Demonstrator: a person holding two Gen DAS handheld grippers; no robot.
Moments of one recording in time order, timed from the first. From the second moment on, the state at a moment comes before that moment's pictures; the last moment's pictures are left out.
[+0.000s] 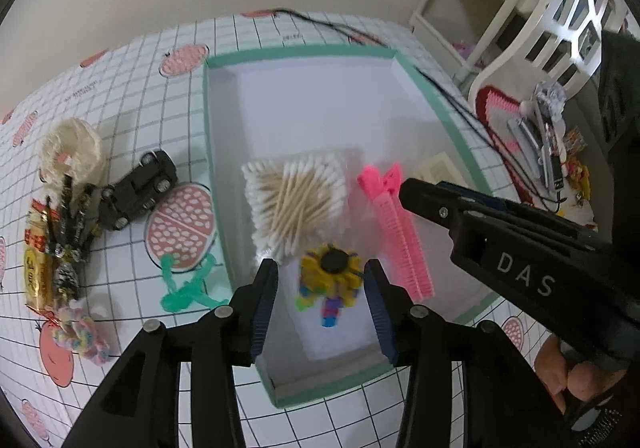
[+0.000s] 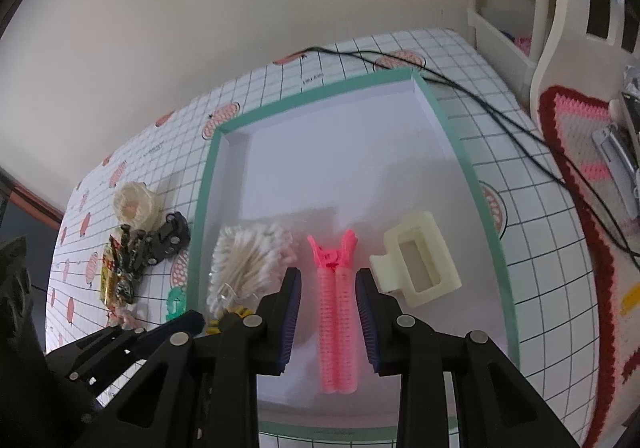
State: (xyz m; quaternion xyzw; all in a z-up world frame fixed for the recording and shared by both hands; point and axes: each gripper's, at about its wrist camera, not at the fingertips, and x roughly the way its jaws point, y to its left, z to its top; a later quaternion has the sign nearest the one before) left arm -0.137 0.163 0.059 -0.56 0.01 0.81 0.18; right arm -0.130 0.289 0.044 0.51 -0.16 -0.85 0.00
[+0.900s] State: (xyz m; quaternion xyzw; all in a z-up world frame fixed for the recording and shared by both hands) left arm -0.155 0.093 0.063 -0.49 -0.03 0.87 0.02; right arm -0.132 0.288 0.043 0.50 -0.14 -0.85 -0.02
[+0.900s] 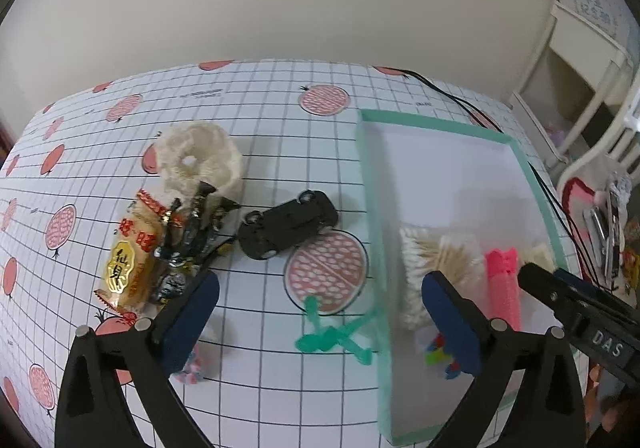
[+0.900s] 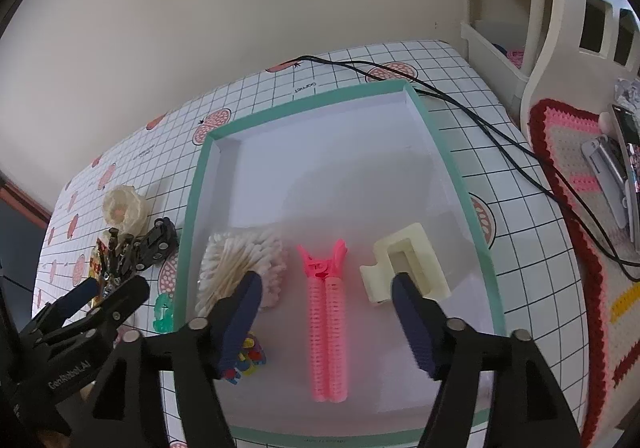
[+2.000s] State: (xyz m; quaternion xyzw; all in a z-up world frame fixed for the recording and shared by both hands) left arm -0.144 0.005 0.077 -0.48 -0.13 0.86 -0.07; right arm -0.133 0.252 0.070 0.42 -0.11 -0.90 0.02
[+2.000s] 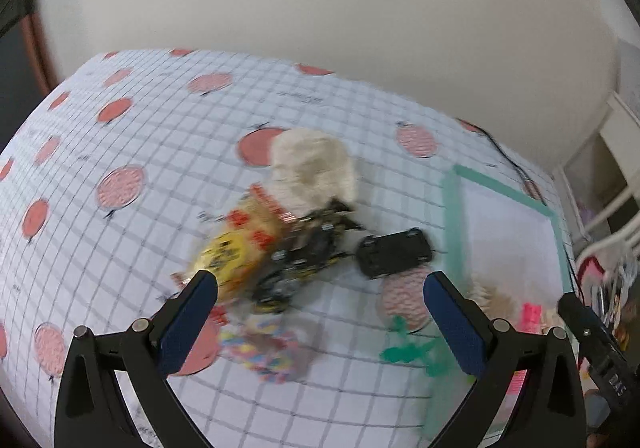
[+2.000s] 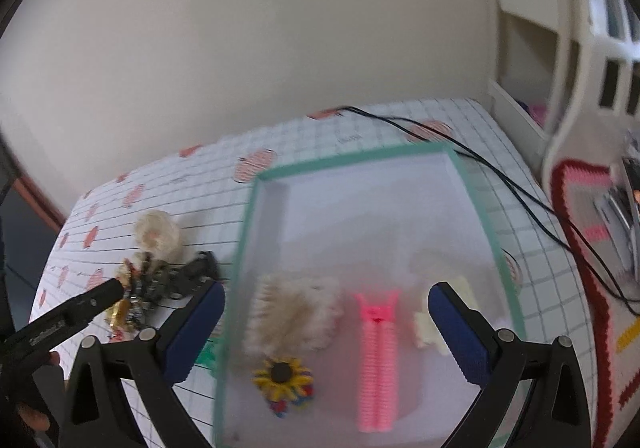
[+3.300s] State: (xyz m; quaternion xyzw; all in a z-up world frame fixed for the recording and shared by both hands) left arm -0.128 -0.032 0.010 -0.60 -0.14 0.78 -0.06; right arm -0.129 0.123 0.029 0.52 0.00 -0.83 0.19
